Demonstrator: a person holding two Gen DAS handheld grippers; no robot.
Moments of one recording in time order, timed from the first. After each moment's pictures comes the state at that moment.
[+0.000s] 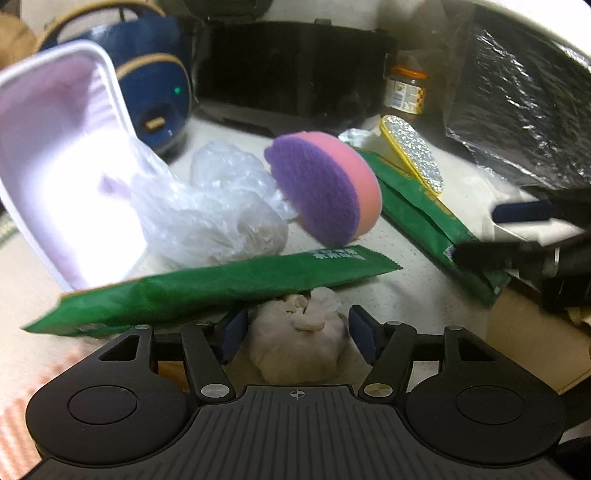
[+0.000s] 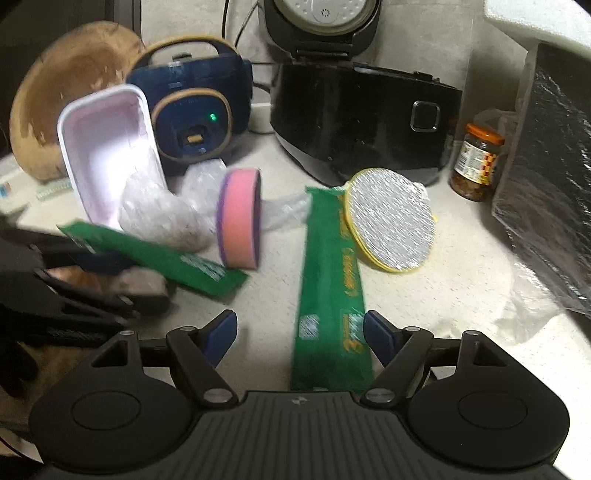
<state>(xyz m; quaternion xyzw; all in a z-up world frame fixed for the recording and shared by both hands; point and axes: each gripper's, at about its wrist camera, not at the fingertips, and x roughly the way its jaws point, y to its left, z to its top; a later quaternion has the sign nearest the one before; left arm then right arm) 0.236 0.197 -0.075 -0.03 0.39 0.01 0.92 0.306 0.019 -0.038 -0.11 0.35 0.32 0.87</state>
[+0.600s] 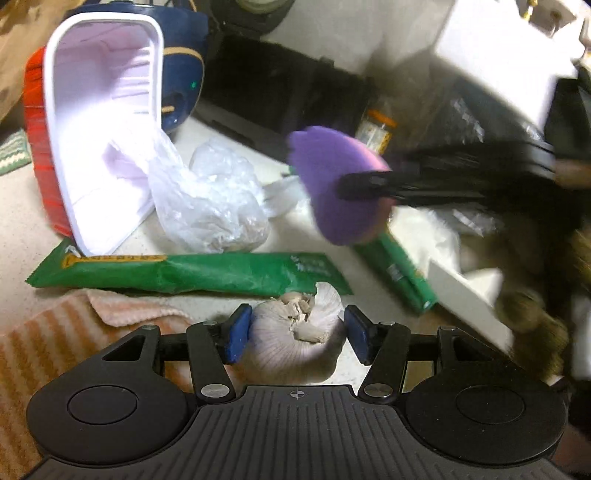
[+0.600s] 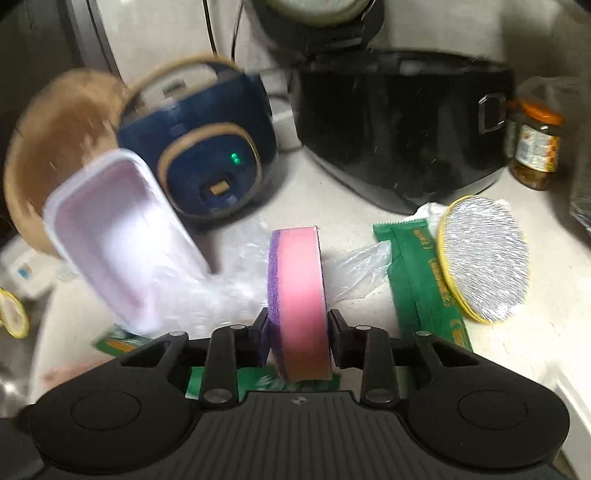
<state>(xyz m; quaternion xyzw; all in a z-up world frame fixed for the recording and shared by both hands) 0.184 0.237 -0.058 -0.16 0.34 -0.07 0.92 0.336 0.082 -0.015 0.00 0.40 0.32 0.86</state>
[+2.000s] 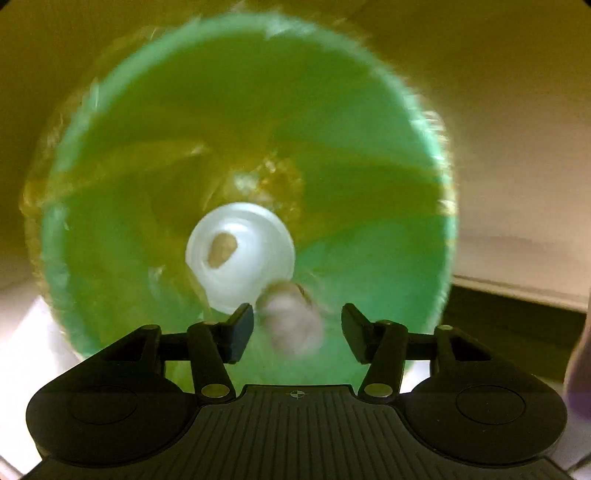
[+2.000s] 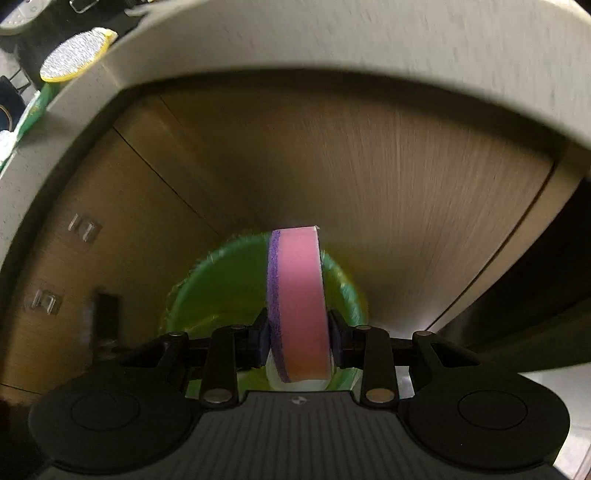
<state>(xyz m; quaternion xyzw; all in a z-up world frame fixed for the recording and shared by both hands) 0.229 0.003 -0.437 -0.26 0.69 -0.04 0.67 0.200 -0.265 -0.223 0.11 0.55 0.07 0.82</state>
